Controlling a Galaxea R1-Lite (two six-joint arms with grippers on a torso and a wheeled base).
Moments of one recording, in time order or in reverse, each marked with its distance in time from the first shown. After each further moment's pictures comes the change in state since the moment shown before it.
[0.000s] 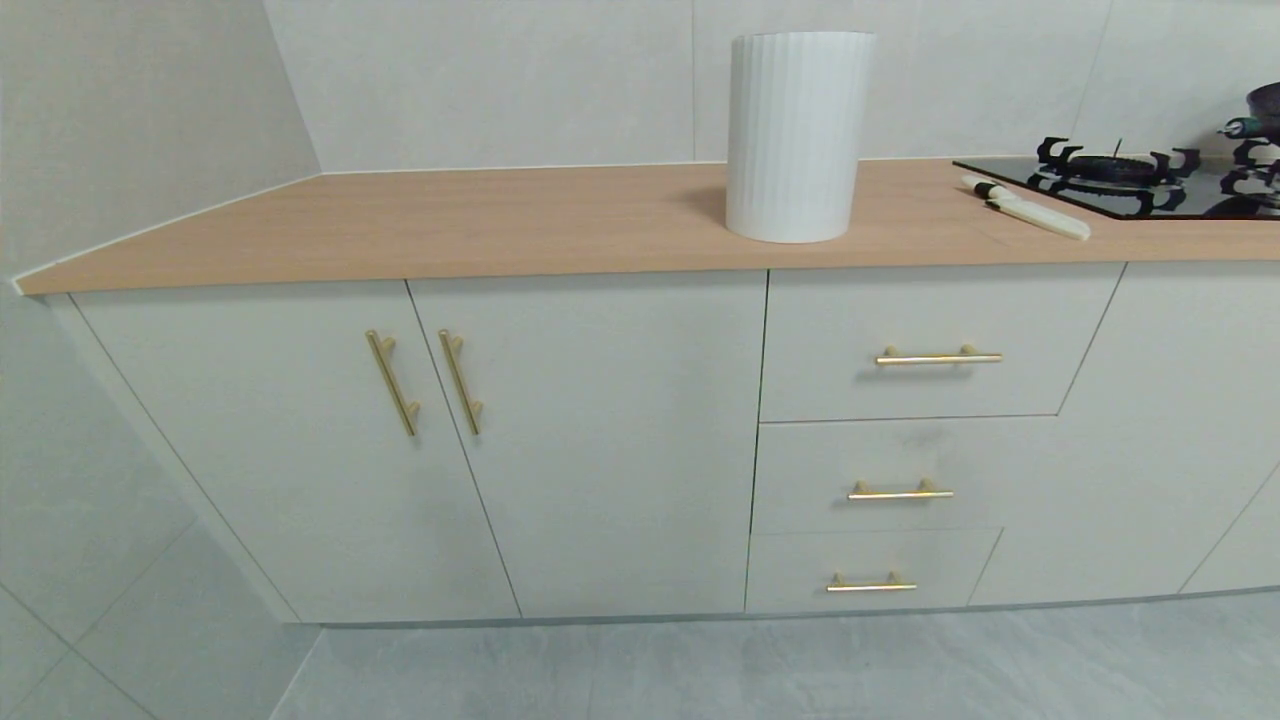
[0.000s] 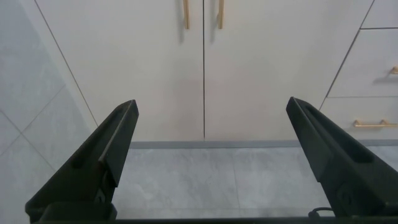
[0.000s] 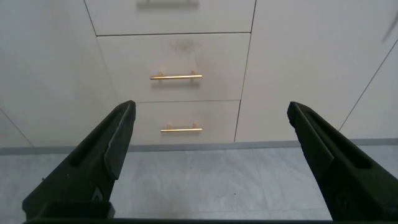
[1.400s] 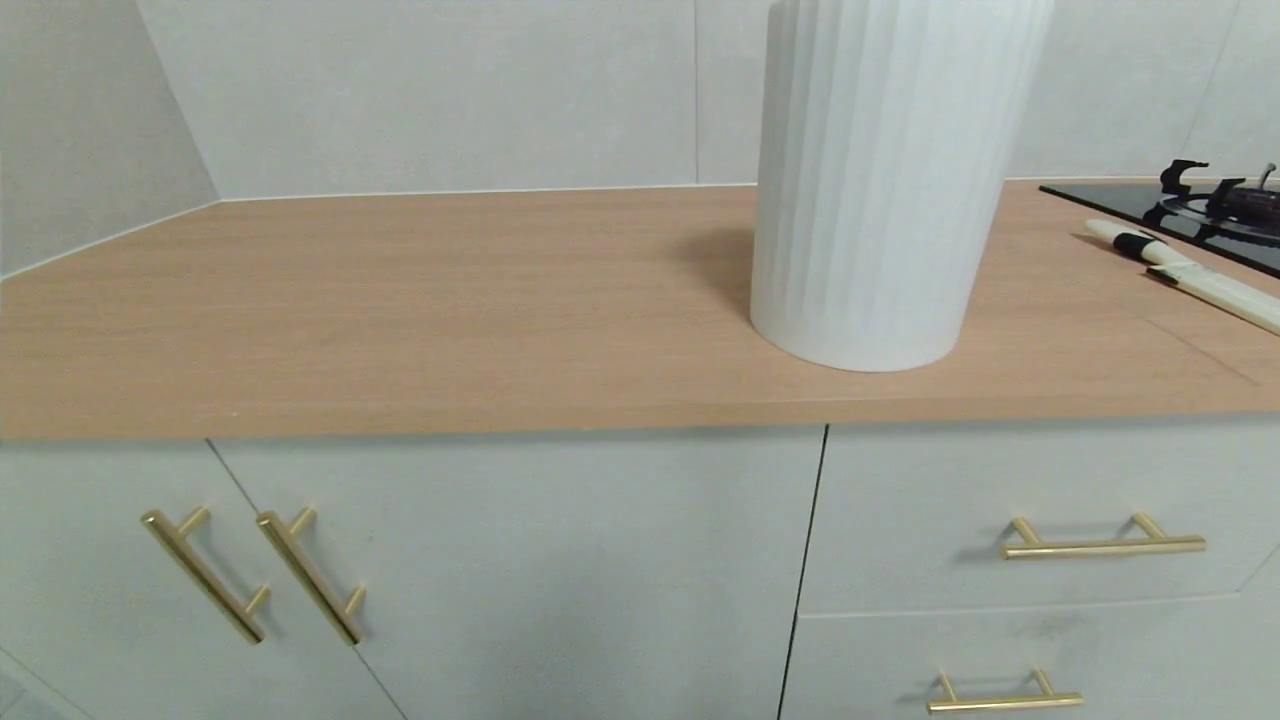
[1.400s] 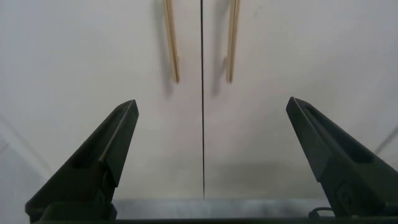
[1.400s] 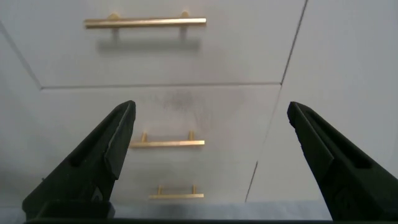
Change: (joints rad) left arm 0.000 0.000 0.000 -0.001 0.000 0.000; right arm 0.000 0.001 0.000 0.000 0.002 0.000
